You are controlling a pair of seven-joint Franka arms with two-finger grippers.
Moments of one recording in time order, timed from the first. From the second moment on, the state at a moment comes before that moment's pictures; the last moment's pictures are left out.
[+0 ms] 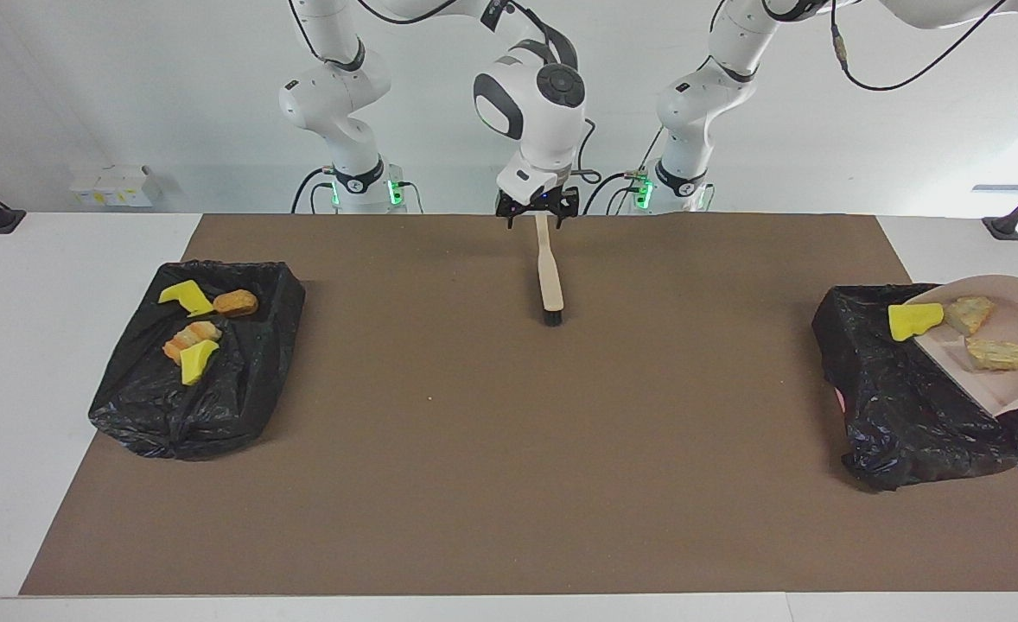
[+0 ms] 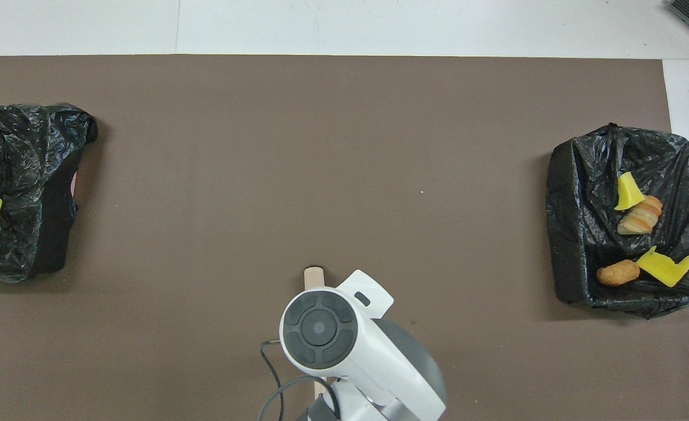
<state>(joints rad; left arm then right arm) 0.52 0.20 -0.07 -1.56 0.48 2.15 1.75 0.67 0.06 0.11 -1.92 0.09 1.81 0.71</state>
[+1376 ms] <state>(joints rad) 0.40 0.15 -0.07 -1.56 0.97 2.14 1.56 0.09 -0.02 0.08 -1.64 0.01 1.59 -0.06</state>
